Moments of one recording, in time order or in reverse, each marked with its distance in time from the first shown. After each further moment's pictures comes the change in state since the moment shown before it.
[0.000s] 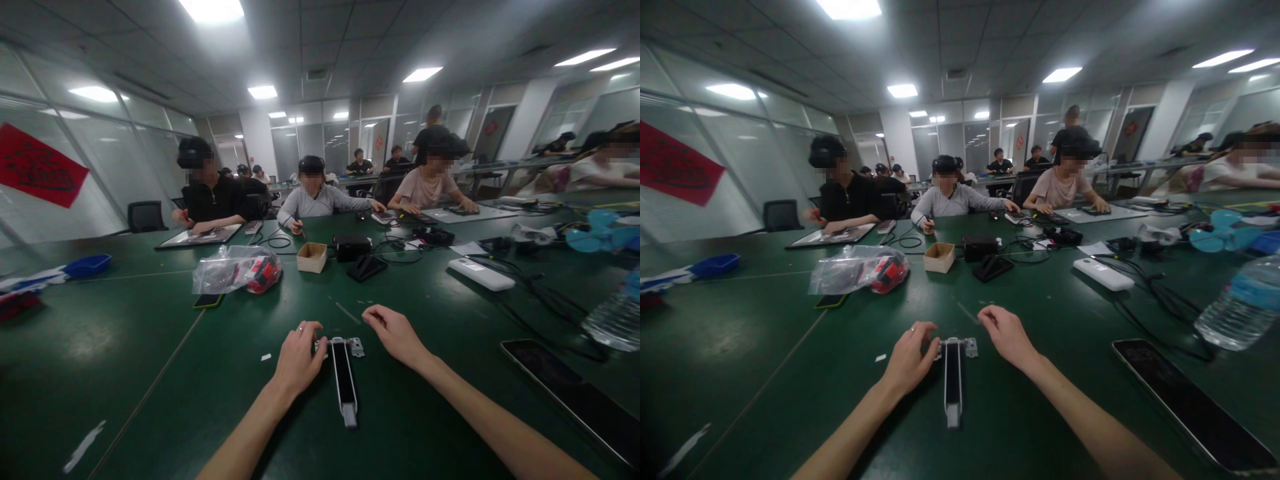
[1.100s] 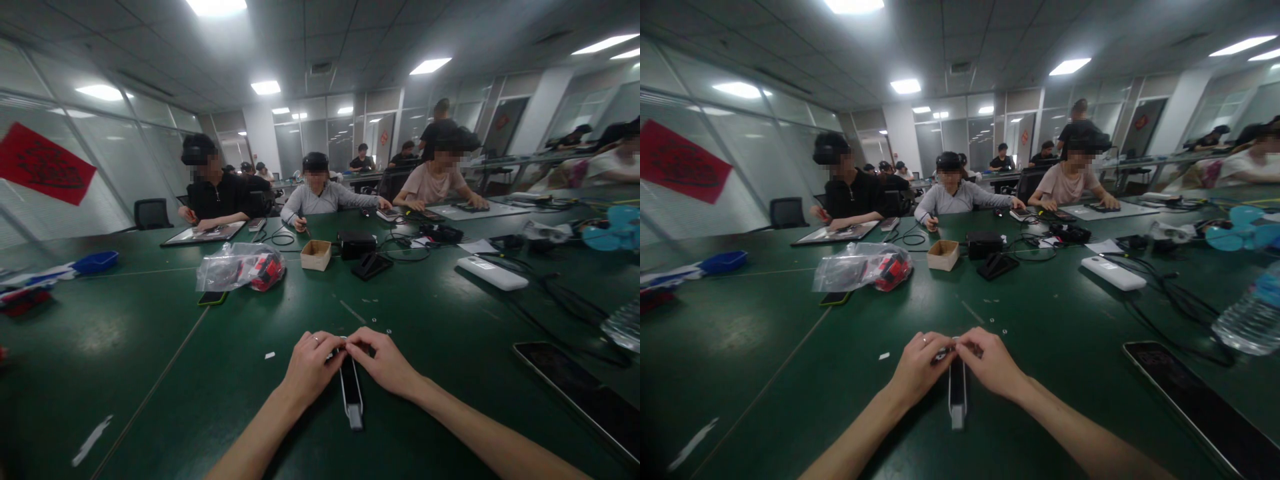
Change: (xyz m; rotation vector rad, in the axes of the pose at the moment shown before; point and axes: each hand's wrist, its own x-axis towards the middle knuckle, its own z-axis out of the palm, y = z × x) left_hand -0.005 0.010 0.005 -0.030 0.119 0.303; right_hand -0.024 -0.038 0.029 0.258 -0.170 -0.090
